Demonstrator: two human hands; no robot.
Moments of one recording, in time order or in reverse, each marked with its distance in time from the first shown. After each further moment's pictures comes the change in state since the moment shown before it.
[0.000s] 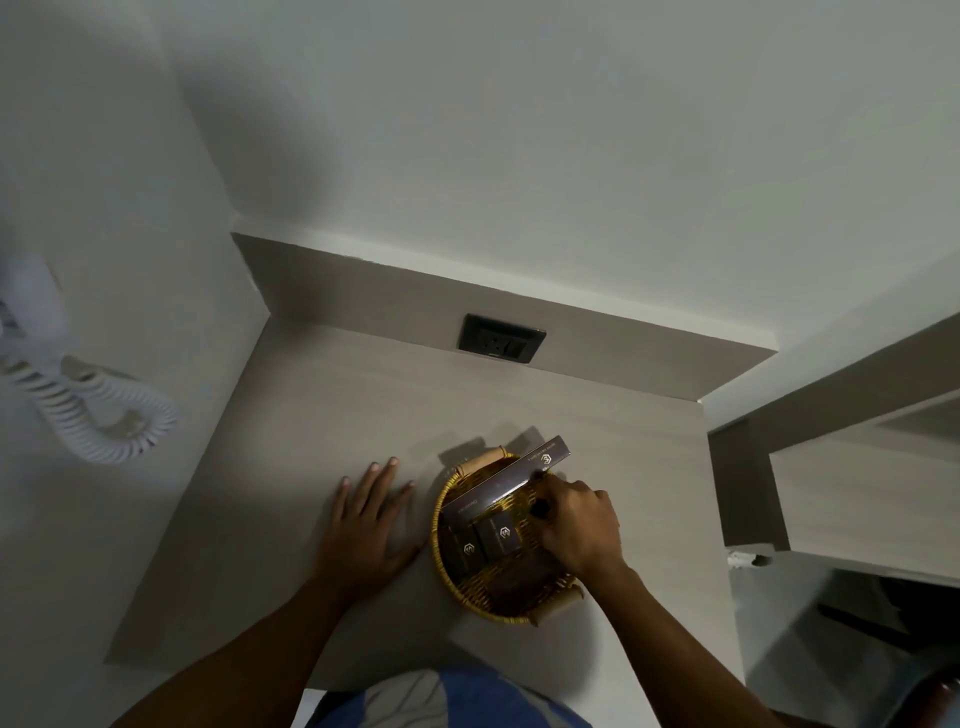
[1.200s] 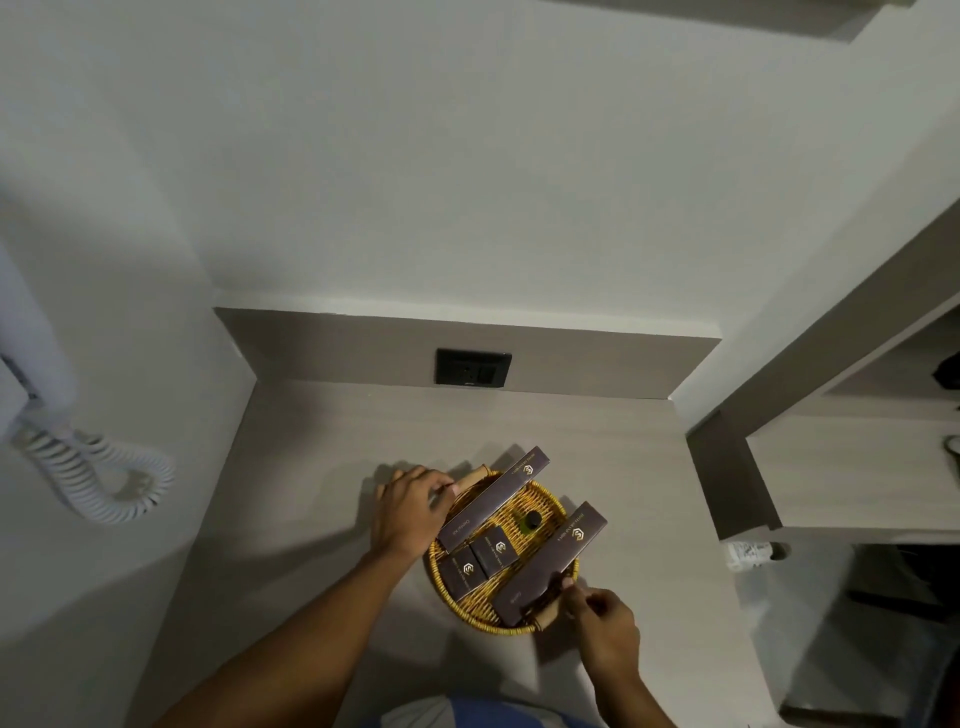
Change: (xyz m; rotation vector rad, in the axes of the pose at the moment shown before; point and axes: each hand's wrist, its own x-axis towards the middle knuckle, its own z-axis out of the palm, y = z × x) left_hand 0.073 0.069 -0.056 -0.309 0.181 -0.147; right_hand -0.103 0.005 0.046 0.954 0.196 0.883
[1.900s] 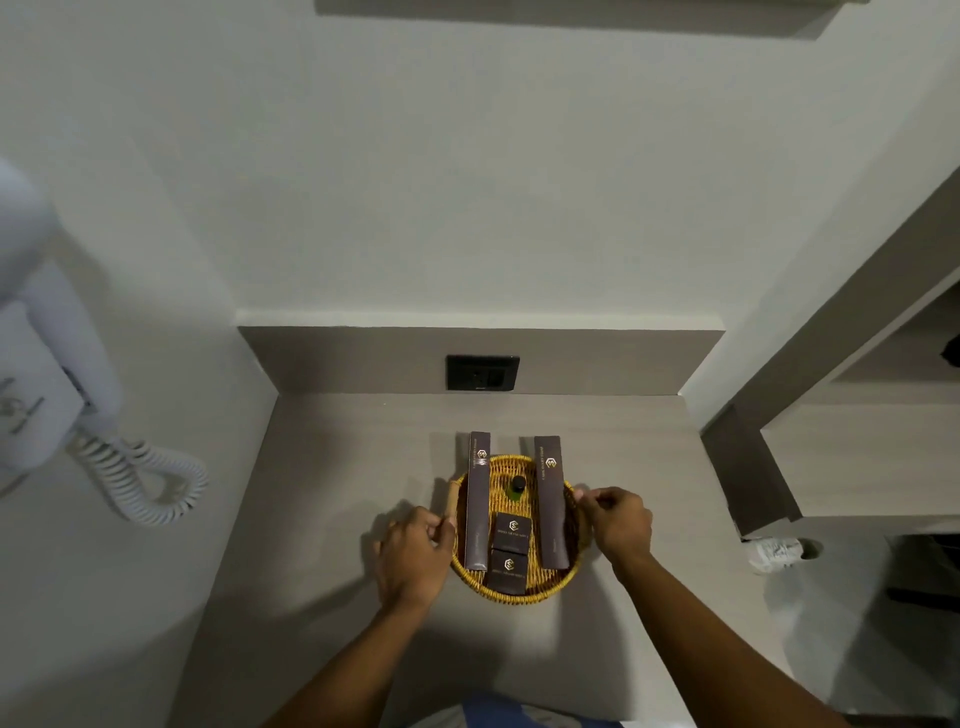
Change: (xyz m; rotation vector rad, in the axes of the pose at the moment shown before) left_hand -0.060 0.006 -0.006 -0.017 0.113 -0.274; right_hand 0.071 -0.076 0.006 -0.077 0.007 -0.240
